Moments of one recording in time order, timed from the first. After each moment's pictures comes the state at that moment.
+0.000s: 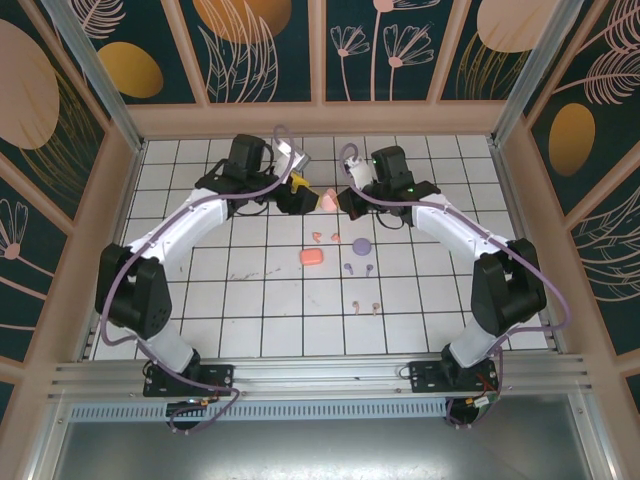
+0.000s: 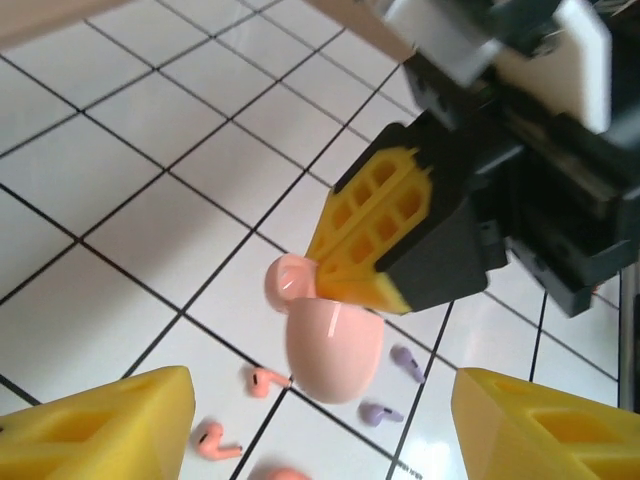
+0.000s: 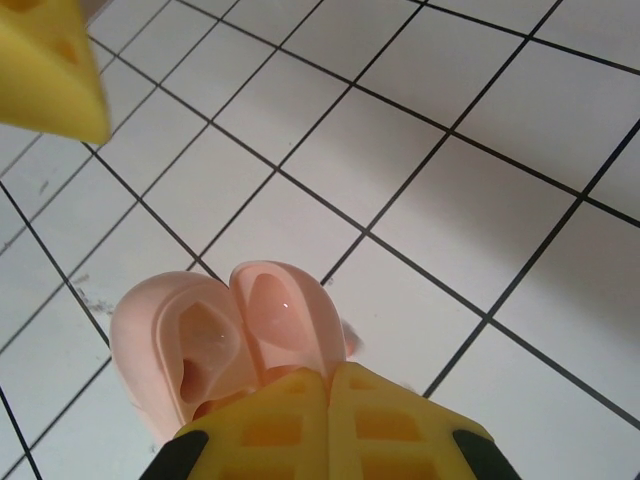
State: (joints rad) left arm -0.43 1.69 1.39 -0.40 0.70 0.10; right arm 0.47 1.64 1.25 -0.36 -0.44 -0.03
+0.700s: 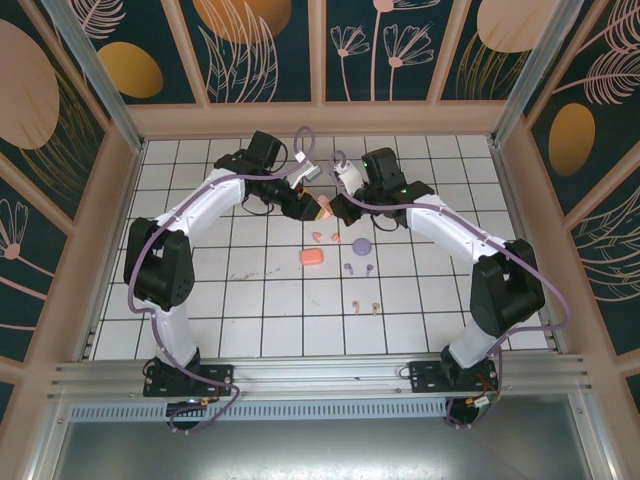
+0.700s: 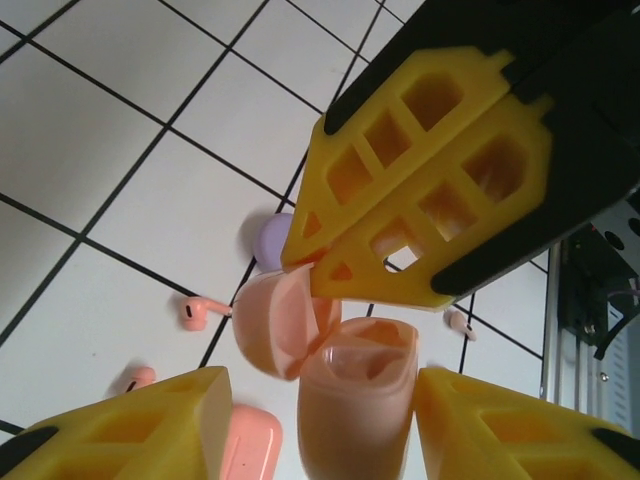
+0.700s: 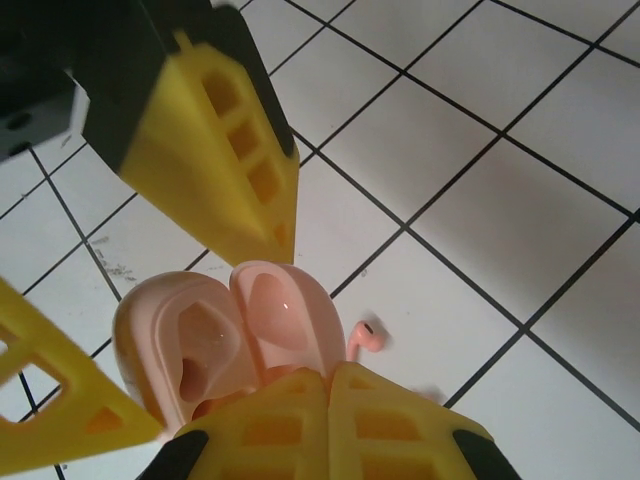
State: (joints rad) left arm -0.43 1.90 1.61 -0.76 0.84 0.29; right arm 0.53 1.64 1.28 -0.40 -0.44 -0.11
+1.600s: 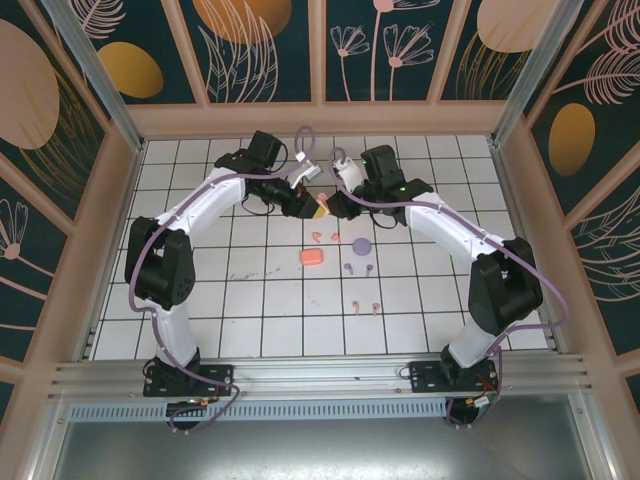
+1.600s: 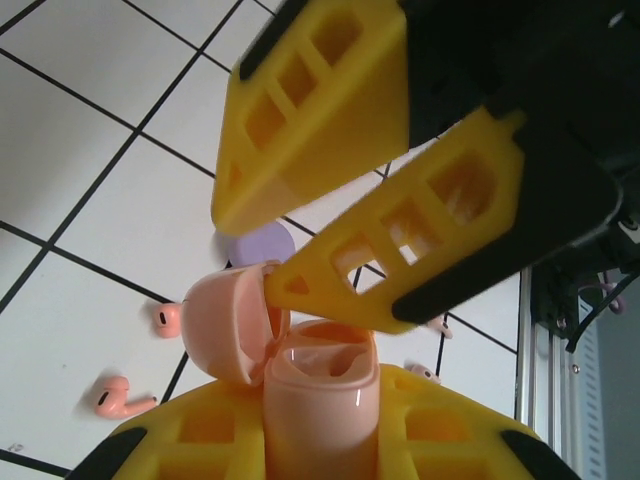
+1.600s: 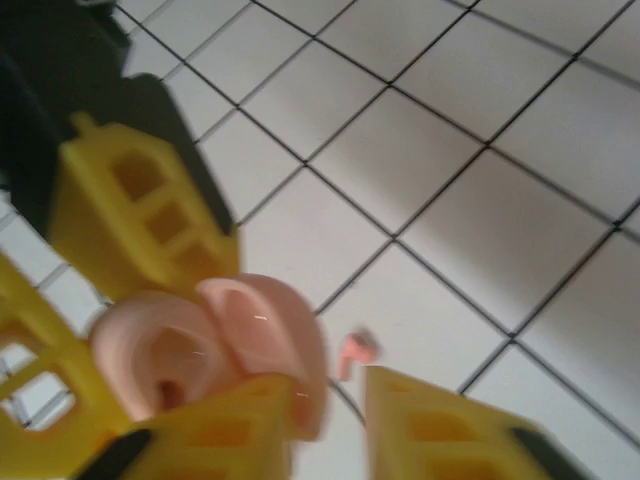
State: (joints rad) left arm -0.43 1.90 1.61 -0.76 0.88 0.30; right arm 0.53 1.65 1.30 -0.40 -0.41 -0.08
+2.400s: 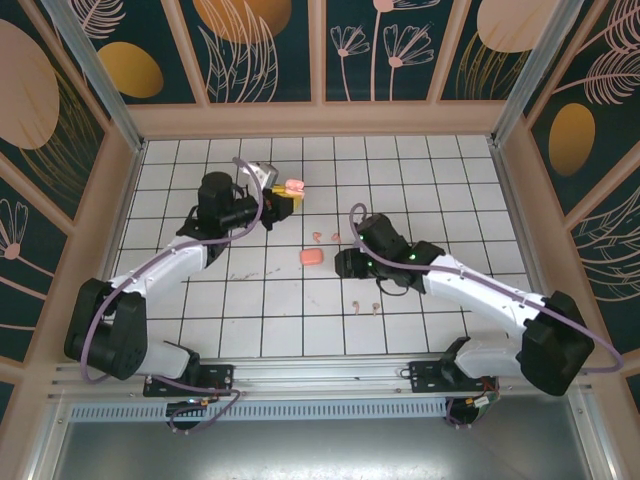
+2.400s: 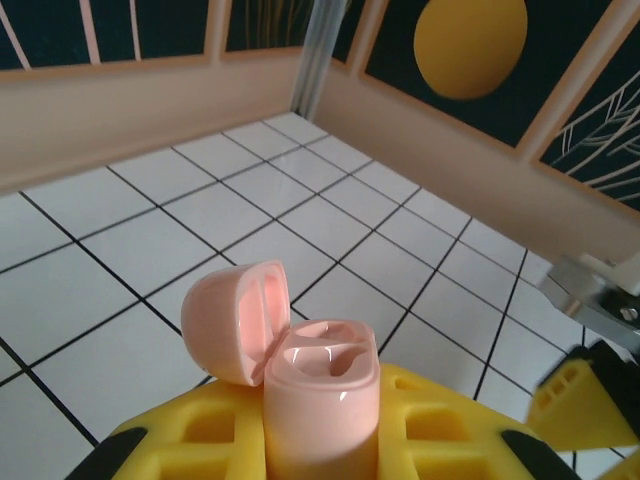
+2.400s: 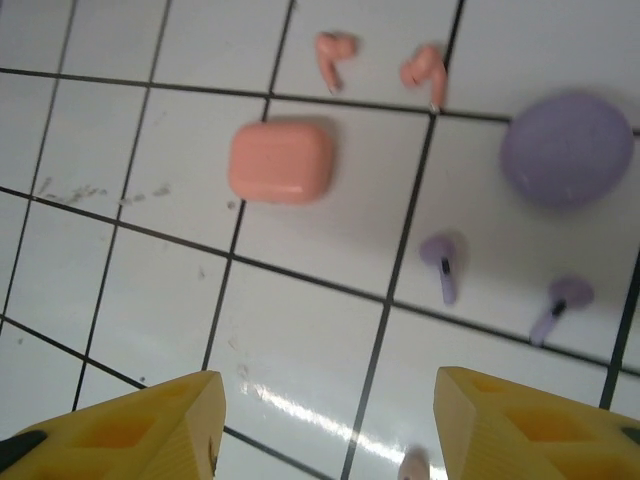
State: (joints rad) left arm -0.37 1.41 0.82 0.35 0.65 -0.16; right arm 0.81 1.24 0.83 -0.50 -0.01 0.63
